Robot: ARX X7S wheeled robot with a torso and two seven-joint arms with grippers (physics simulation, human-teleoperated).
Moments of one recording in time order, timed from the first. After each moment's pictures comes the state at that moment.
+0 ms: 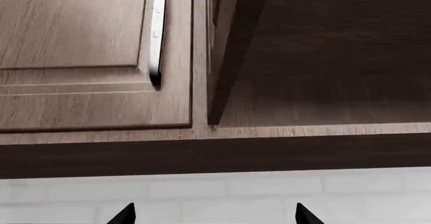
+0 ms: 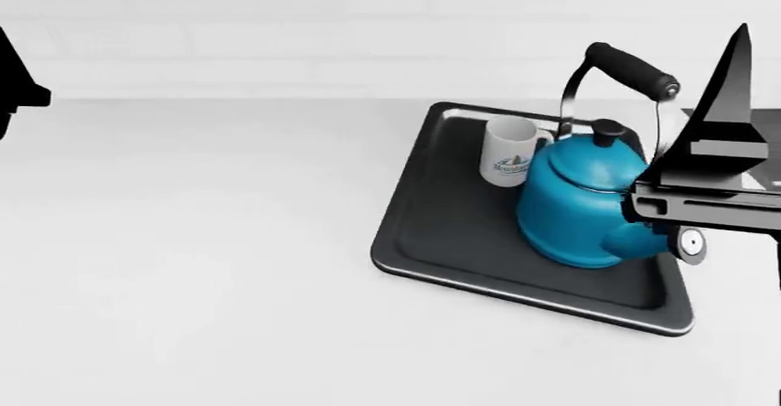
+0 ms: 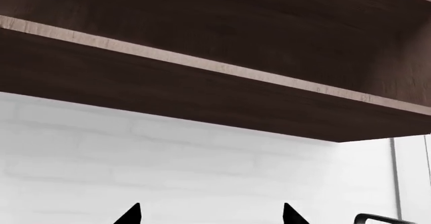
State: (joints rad) left arm -0.84 -0.77 -0.42 1.03 -1.43 -0.94 -0.79; right arm 2.01 1.28 -1.97 -1.05 1.04 0.01 1.57
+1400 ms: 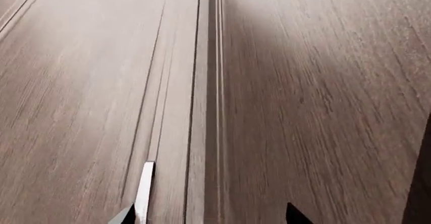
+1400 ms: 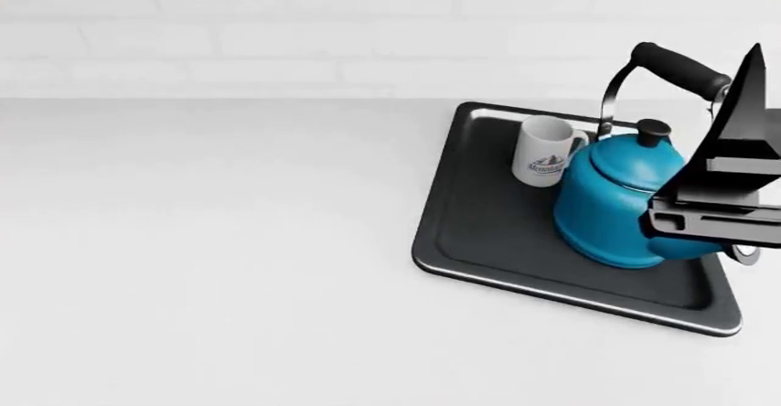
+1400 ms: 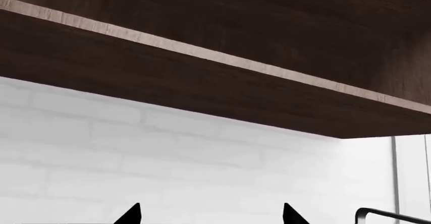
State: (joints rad) left arm -2.30 -0.18 0.11 -0.14 -0.48 -1.16 -0.26; right arm 2.35 1.30 -2.40 -1.05 1.01 -0.08 1.57
